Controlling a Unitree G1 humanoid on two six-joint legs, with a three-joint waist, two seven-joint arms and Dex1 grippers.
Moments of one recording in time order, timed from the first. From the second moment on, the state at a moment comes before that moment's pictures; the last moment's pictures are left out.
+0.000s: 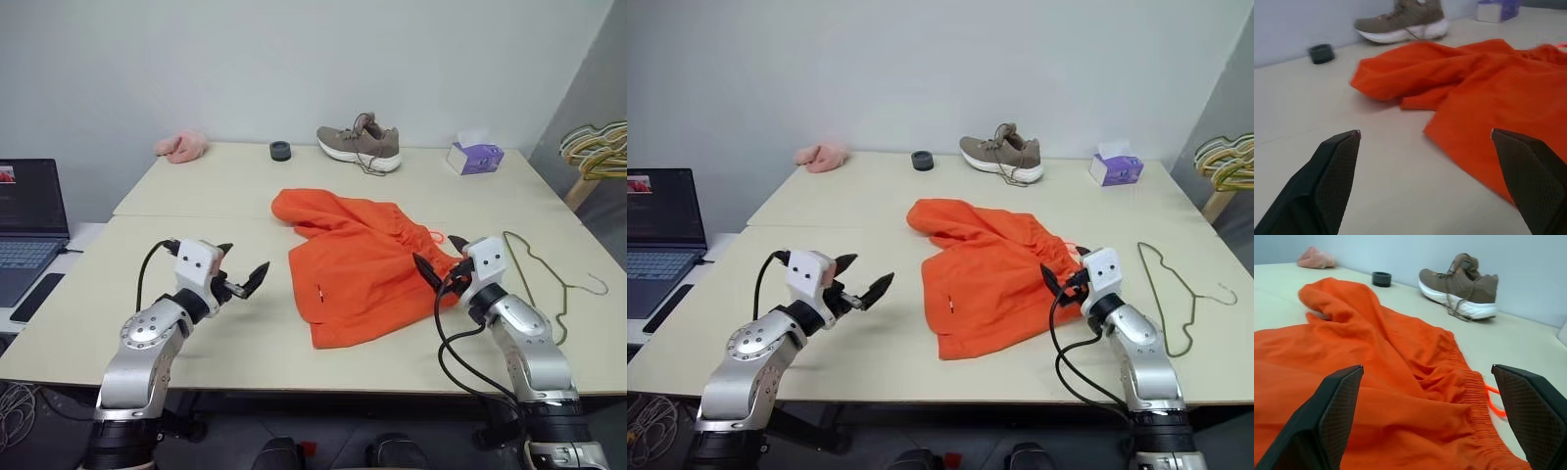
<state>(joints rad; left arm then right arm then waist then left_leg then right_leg) -0.09 0.54 0.06 -0.21 -0.31 0.39 -0.66 -0.14 -0.40 -0.05 -0.09 0.21 0.17 0.53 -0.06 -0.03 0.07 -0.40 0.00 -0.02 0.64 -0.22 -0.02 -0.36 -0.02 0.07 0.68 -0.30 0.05</state>
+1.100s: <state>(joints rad) -0.25 0.63 -0.31 0.04 -0.10 0.21 -0.94 0.00 -0.76 0.02 -0.30 0.19 0.27 0.82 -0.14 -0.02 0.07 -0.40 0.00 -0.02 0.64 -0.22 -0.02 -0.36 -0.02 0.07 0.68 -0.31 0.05</state>
